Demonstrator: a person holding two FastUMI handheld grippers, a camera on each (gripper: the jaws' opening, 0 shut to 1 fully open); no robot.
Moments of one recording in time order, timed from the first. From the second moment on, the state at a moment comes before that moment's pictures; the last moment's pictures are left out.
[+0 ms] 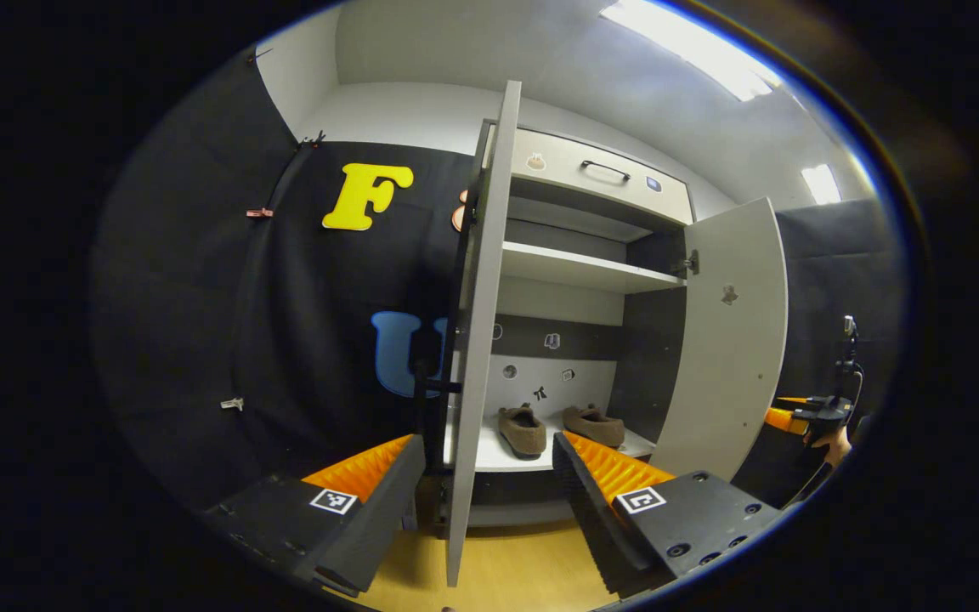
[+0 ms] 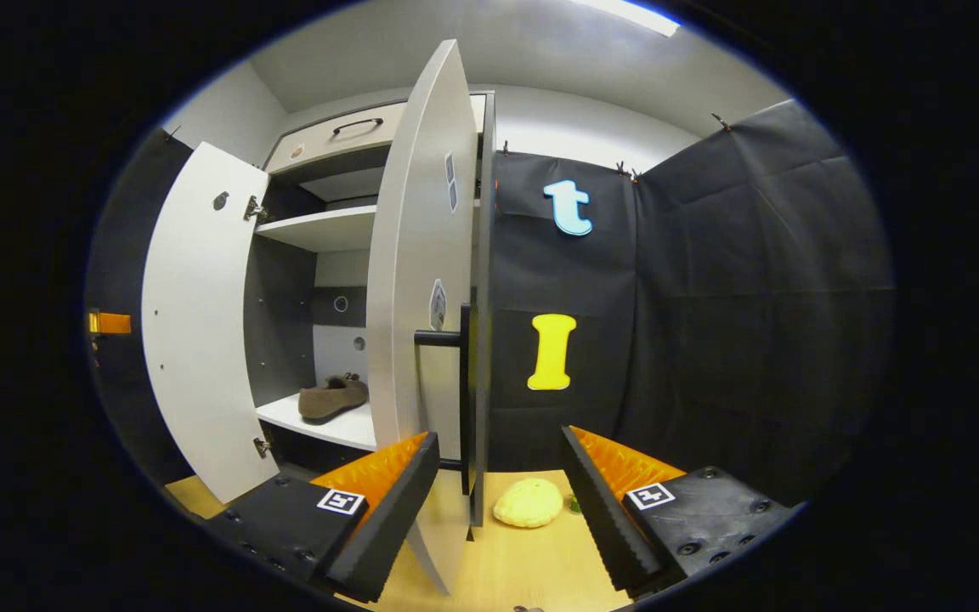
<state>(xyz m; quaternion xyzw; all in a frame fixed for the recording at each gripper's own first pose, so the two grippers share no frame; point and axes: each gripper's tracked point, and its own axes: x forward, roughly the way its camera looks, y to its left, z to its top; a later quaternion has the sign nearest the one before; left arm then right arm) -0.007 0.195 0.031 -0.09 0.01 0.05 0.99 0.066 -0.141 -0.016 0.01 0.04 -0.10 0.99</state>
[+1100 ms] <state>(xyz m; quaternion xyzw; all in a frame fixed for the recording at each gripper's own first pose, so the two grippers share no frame) -0.036 0.270 -0.001 -0.10 0.05 0.13 0.99 0.230 0.014 -0.037 0.03 0.02 0.03 1.00</state>
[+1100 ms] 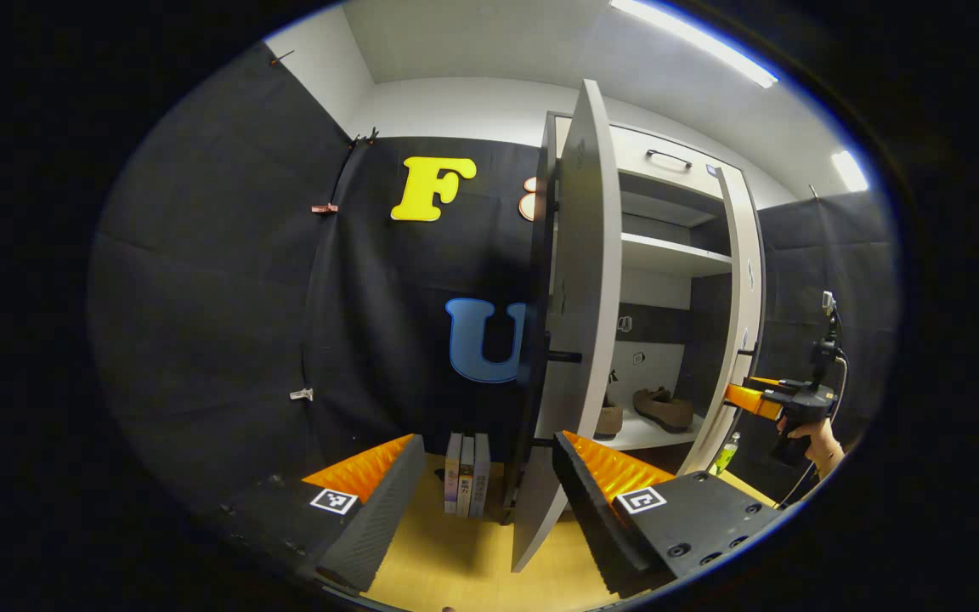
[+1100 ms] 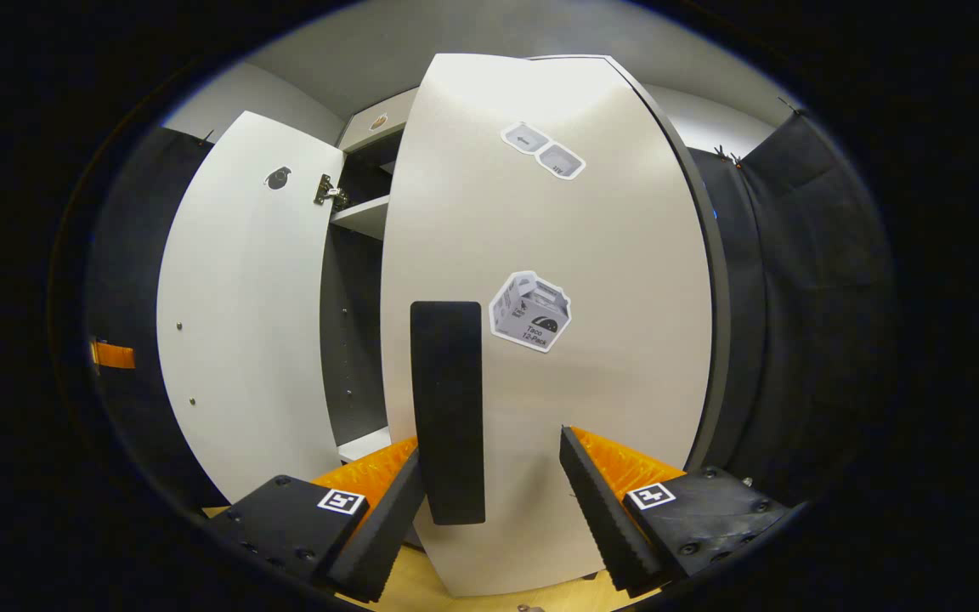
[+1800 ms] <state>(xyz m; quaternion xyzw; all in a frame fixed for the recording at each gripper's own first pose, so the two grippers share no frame) 0.030 0.263 0.000 -0.12 0.03 0.05 0.99 0.169 0.002 -0.022 -0.01 0.02 0.00 1.00</state>
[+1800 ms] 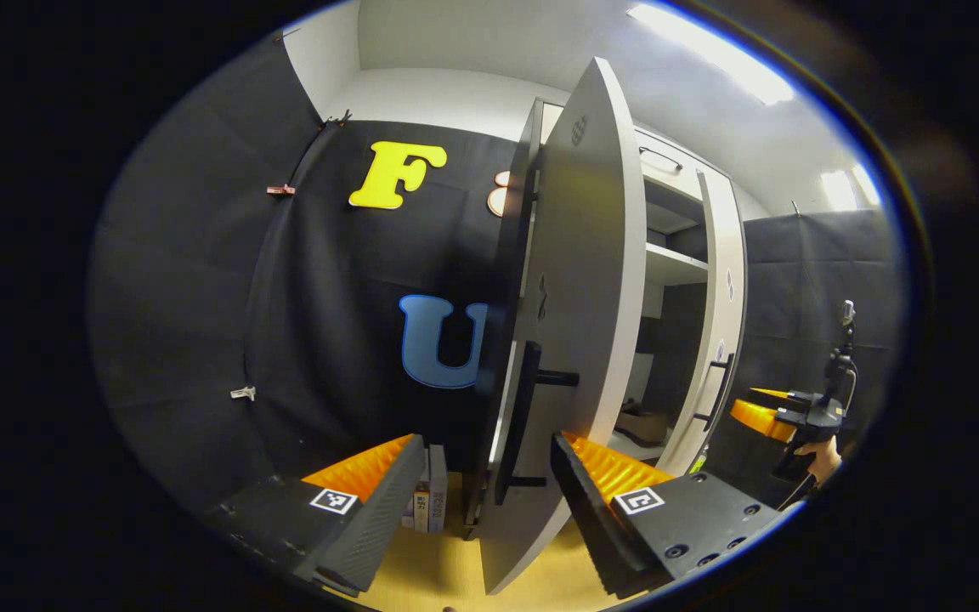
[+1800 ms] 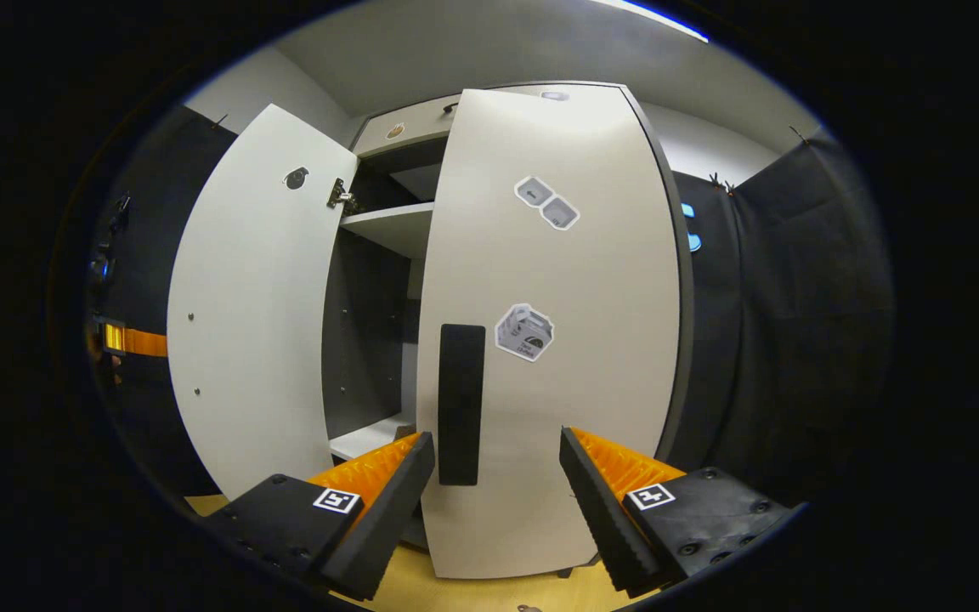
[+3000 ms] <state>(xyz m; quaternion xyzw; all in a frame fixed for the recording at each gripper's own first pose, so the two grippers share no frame) 0.078 0.159 0.010 -0.08 0.03 -0.02 1.00 0.136 -0.074 -0.051 0.02 0.06 -0.02 1.00</state>
